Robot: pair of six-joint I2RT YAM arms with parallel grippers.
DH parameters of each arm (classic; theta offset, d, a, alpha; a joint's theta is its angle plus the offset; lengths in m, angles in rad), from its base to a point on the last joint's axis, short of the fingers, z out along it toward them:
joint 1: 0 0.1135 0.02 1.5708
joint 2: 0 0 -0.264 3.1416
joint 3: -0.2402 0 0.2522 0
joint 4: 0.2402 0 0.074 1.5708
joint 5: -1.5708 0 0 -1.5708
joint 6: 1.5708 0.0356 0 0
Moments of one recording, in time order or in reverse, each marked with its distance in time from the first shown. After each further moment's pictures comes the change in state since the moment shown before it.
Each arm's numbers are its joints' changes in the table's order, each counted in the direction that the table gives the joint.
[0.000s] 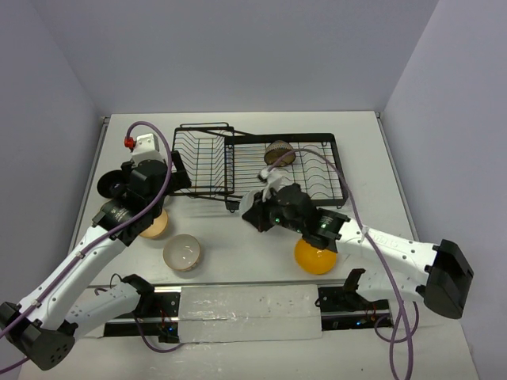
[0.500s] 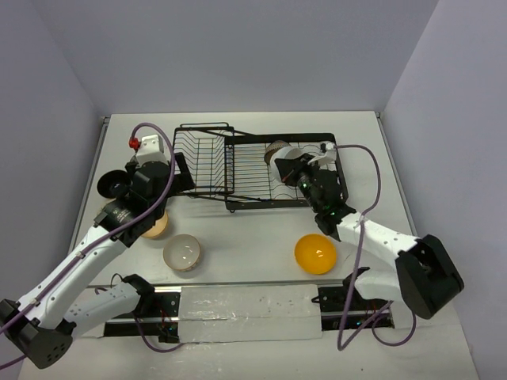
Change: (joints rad) left arm -0.037 0.000 0.000 0.000 0.004 0.003; right arm -0.445 -0.029 0.220 -0.673 -0.163 0.281
